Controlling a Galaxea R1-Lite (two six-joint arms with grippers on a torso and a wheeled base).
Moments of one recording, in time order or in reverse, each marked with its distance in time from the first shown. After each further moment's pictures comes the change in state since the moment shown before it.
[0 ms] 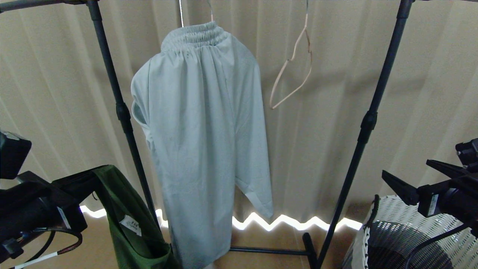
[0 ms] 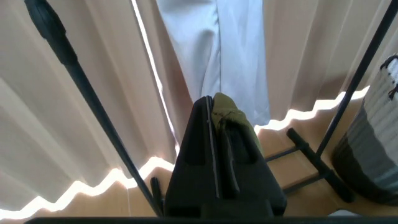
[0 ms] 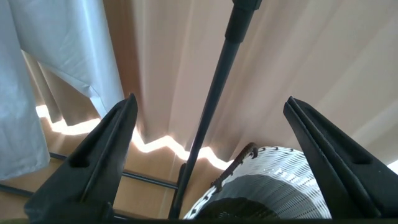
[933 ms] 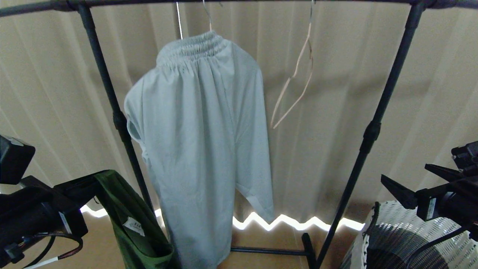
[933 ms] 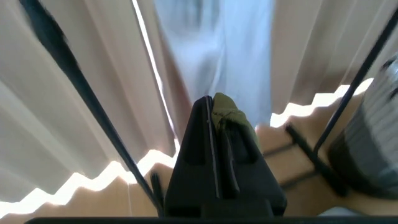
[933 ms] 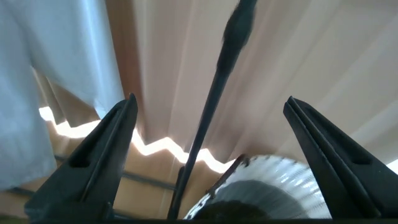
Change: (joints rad) left arm -0.001 -0.005 0.018 0.000 -0.002 0.003; right arm 0.001 0.004 0.014 0.003 -0.001 -0.002
